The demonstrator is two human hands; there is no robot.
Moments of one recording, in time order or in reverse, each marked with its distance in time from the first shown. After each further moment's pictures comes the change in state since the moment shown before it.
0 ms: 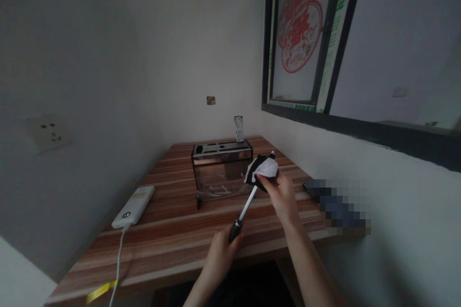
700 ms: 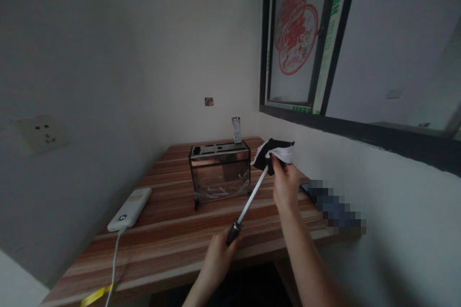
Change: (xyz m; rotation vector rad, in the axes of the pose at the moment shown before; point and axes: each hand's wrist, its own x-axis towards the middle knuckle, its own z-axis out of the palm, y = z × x) left_hand -0.002 -0.007 0.003 0.022 0.001 -0.001; right_hand 0.034 0.006 0.004 0.116 0.364 -0.093
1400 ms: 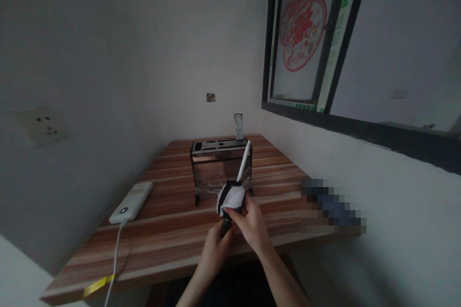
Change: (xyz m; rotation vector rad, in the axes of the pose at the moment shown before) left_hand 0.004 0.002 0.002 -0.329 0.138 -0.012; right_hand -0.113 0.002 0.006 0.025 -0.573 0.360
